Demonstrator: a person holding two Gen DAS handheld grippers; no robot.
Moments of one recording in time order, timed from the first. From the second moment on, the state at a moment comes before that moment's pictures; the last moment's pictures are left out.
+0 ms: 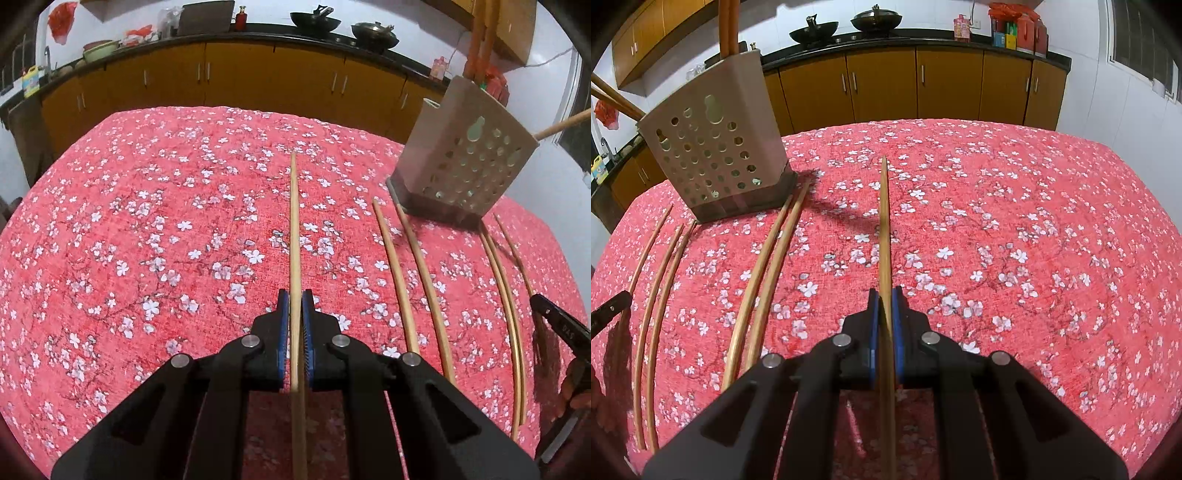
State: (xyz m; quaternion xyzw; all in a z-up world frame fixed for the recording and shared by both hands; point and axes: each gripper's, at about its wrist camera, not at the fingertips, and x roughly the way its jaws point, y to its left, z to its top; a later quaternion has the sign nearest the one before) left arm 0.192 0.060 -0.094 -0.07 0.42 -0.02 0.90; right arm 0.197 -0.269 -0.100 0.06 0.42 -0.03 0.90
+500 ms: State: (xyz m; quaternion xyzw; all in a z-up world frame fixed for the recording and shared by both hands) left arm 0.192 0.056 -0.092 -0.06 0.42 -0.02 0.90; right arm 0.197 -0.267 -0.100 0.06 0.42 -0.03 0.90
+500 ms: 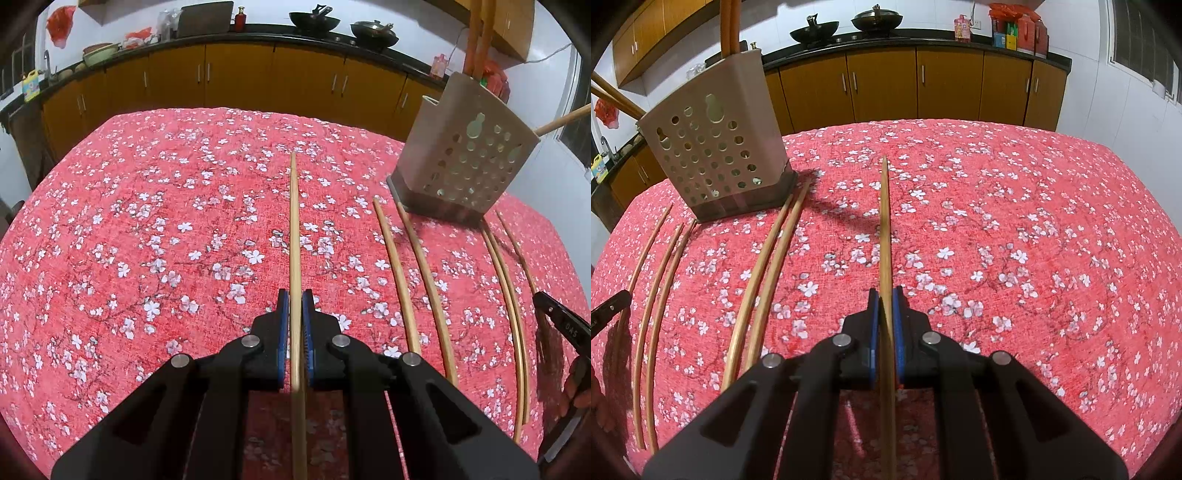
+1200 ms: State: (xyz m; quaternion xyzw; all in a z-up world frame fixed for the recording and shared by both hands) left arm 0.175 0.045 -0.087 -0.03 0.43 -0.02 0.90; right arm 0.179 -0.274 -0.099 0.07 0.42 -0.02 0.90
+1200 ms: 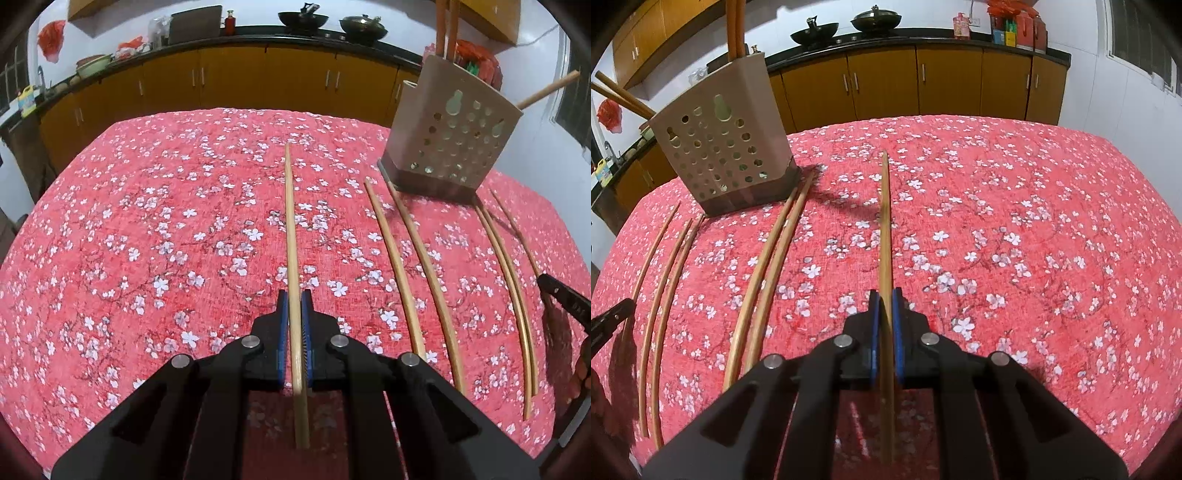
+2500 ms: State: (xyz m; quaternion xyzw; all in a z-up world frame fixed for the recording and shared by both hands) left arm 0.149 0.032 0.111 -0.06 0.19 -0.10 0.97; right arm 0.122 -0.255 0.140 0.11 0.12 0.10 0.98
